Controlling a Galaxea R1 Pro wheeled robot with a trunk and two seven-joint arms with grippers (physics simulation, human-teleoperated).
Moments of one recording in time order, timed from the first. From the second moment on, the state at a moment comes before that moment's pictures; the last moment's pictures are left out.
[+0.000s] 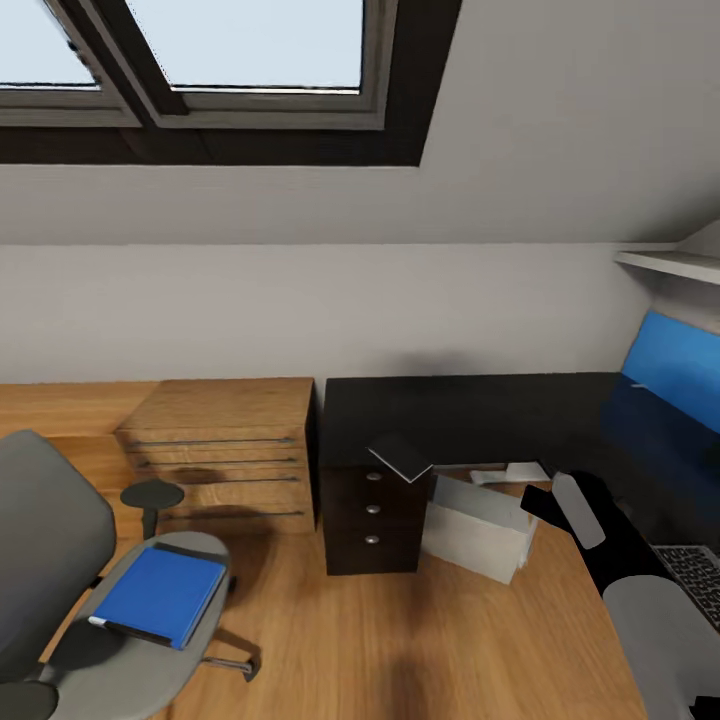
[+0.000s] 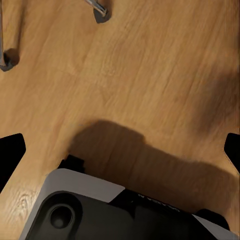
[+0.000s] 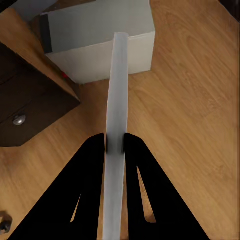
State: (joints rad) left arm -0.21 -0.04 0.31 -0.38 0.14 0.03 -0.02; right arm -0.74 -0.20 -0.06 -0.87 -0.69 0.80 -0.55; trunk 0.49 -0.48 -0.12
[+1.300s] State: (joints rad) left arm -0.21 -0.05 0.31 -0.38 0.09 0.03 -0.02; right arm -0.74 -0.19 0.04 -0.91 -0.69 0.80 -0.55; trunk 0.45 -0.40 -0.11
